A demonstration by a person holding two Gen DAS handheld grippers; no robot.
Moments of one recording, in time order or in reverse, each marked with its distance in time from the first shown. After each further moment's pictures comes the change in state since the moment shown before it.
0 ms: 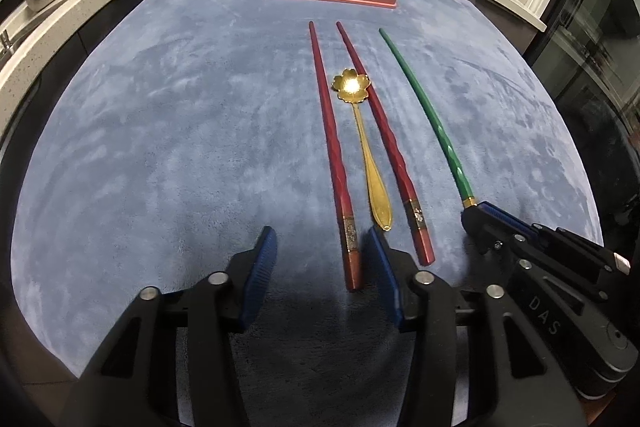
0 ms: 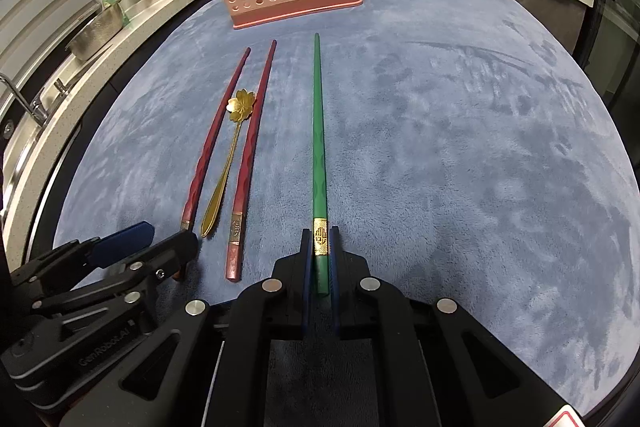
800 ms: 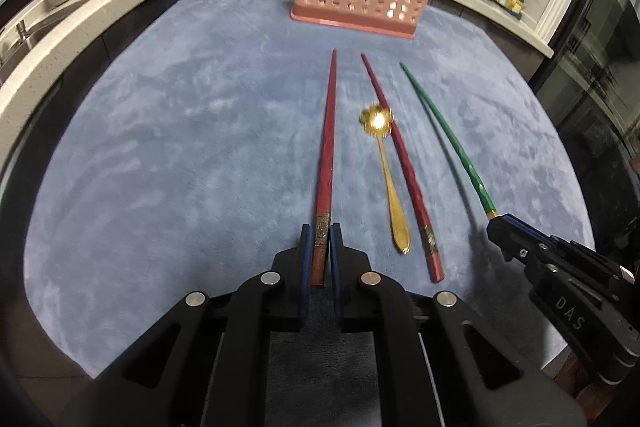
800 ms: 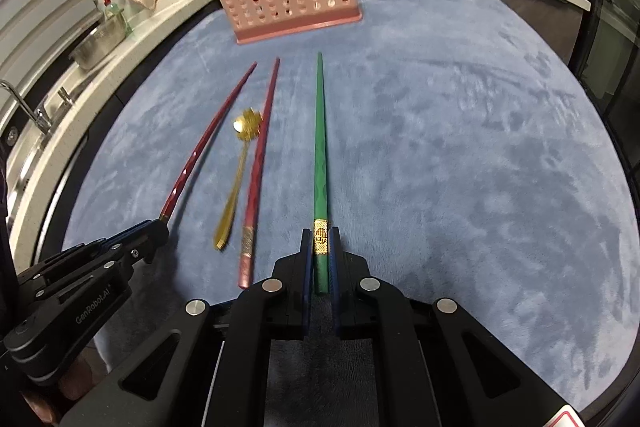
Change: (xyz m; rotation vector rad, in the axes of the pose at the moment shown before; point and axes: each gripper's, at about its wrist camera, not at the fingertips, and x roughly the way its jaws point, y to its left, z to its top) left arm -0.023 0.020 0.011 -0.055 -0.066 0.009; right arm -0.022 0.002 0.012 0.008 -0.047 0.014
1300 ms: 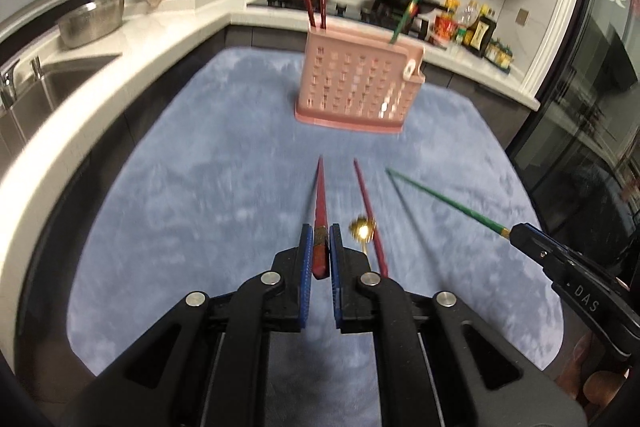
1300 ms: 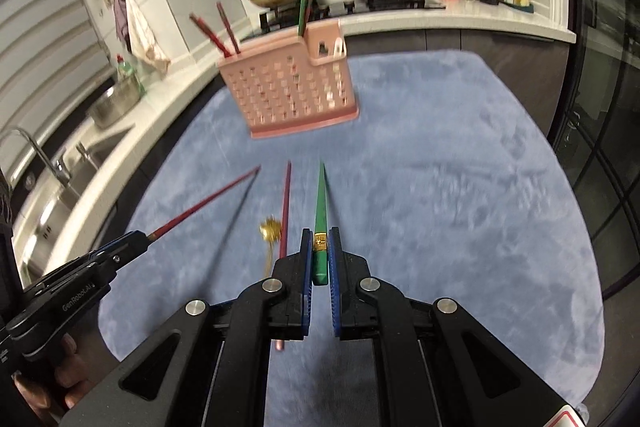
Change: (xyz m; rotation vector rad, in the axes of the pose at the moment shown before) left arm -0.073 0.005 0.061 -0.018 -0.192 -0.016; right arm -0.066 -0.005 0.053 0.042 -0.179 0.031
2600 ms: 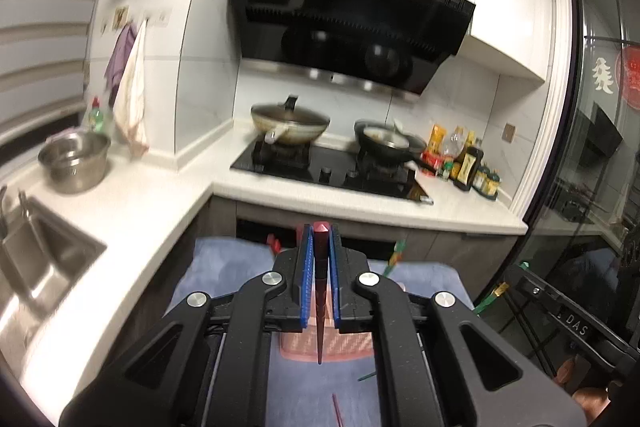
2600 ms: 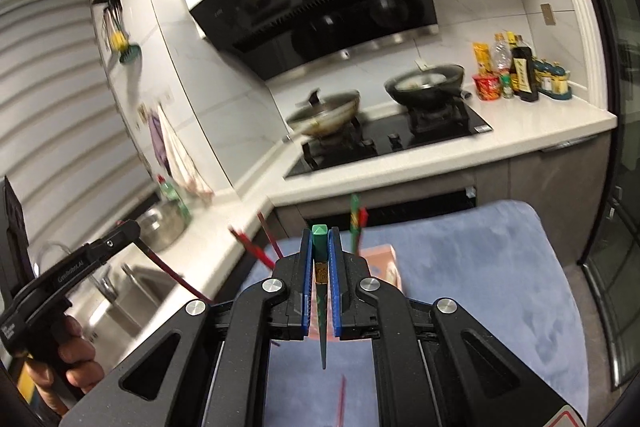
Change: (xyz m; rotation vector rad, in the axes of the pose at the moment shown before) left arm -0.042 -0.020 0.237 0.018 -0.410 -0.039; right arm -0.019 0.010 0.221 0.033 -0.326 0.203
